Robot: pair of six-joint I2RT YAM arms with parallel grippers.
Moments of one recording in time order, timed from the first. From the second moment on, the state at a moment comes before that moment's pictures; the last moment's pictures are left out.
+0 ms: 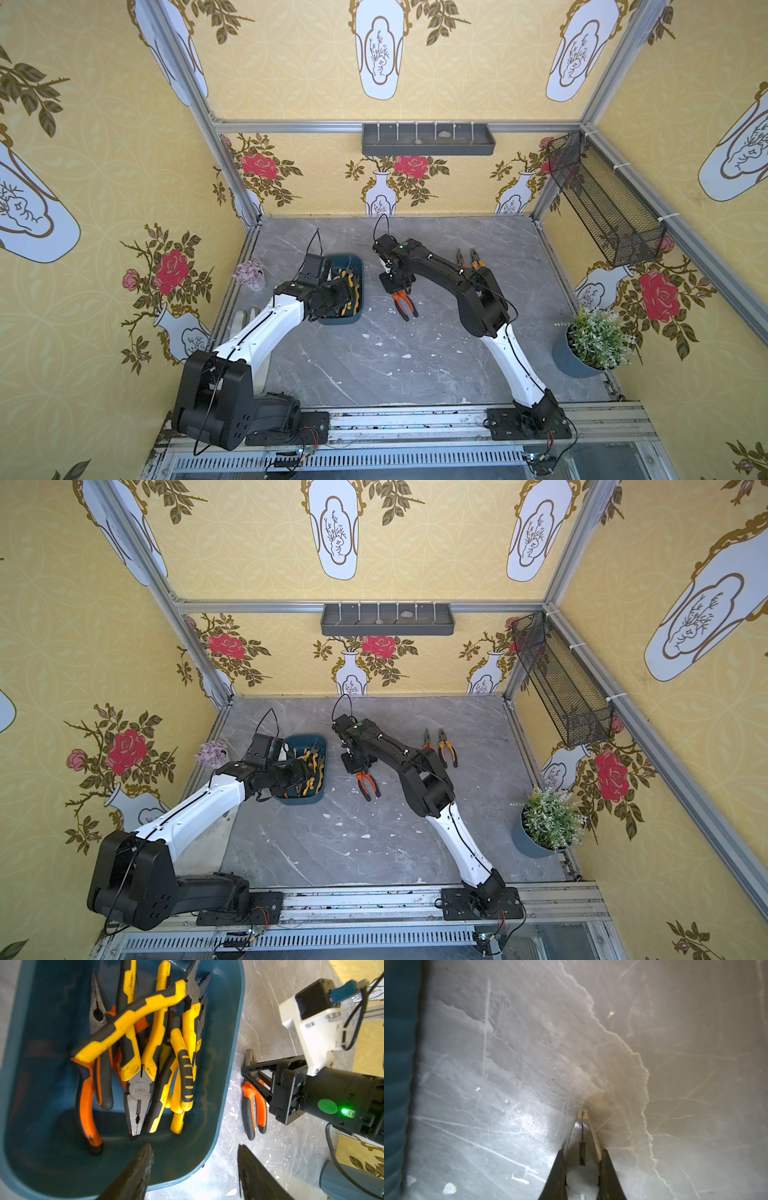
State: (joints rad) left arm -0.32 1.34 0.88 -0.53 0.19 -0.70; right arm 0.81 2.45 2.10 -1.01 0.03 0.24
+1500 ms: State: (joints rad) left arm -0.32 1.41 0.89 -0.48 0.22 -0.70; right arm 0.43 2.46 2.18 -1.02 0.06 0.33
